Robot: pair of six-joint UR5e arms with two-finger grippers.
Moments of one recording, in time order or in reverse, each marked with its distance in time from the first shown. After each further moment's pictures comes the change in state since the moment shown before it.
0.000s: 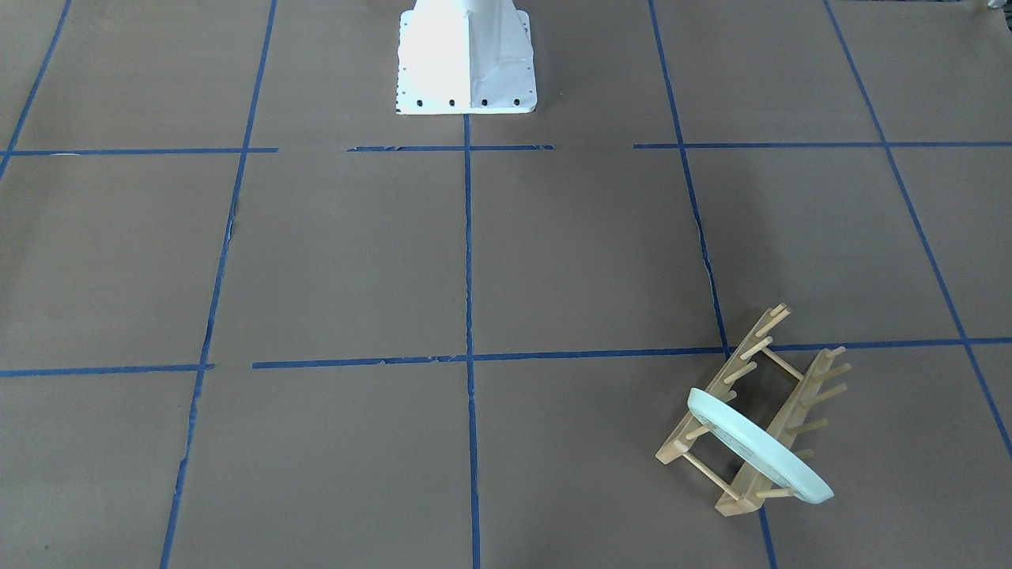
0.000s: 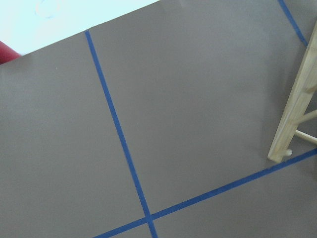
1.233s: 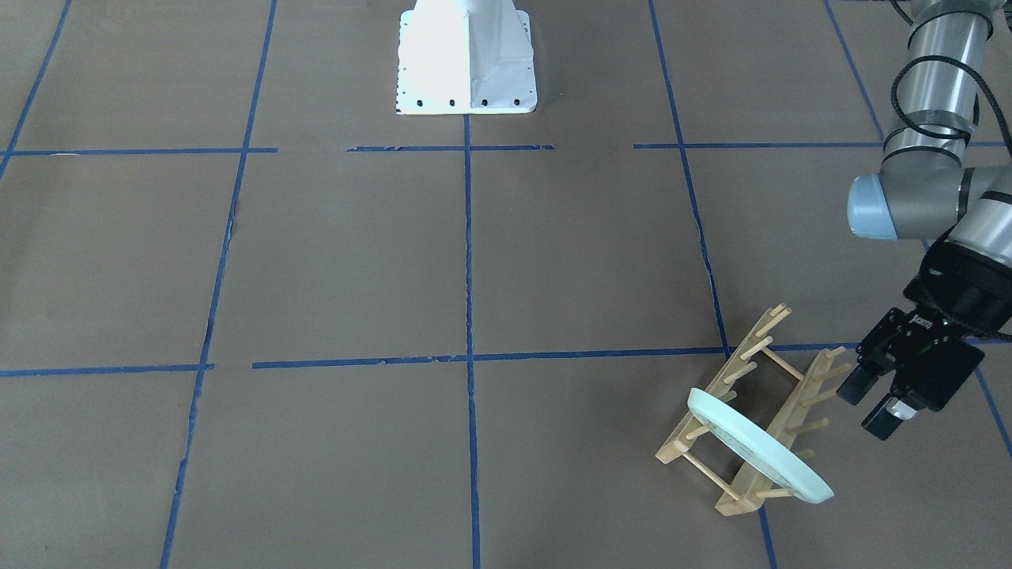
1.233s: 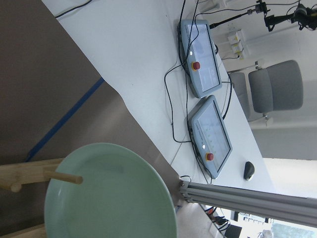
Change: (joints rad) left arm 0.381 -0.289 0.314 -1.043 0.415 -2.066; right arm 0.000 0.000 -0.001 0.000 0.000 0.000
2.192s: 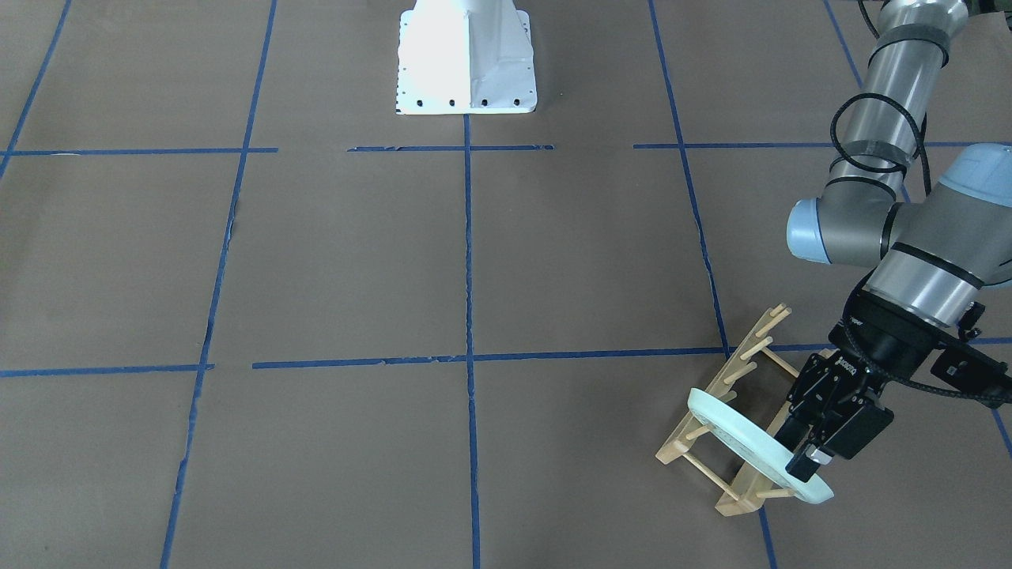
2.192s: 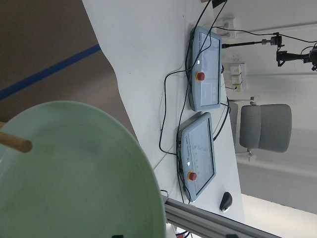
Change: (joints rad) left arm 0.065 -0.072 0.099 -0.011 0.094 -0.058; right arm 0.000 0.000 0.001 0.000 0.000 0.000
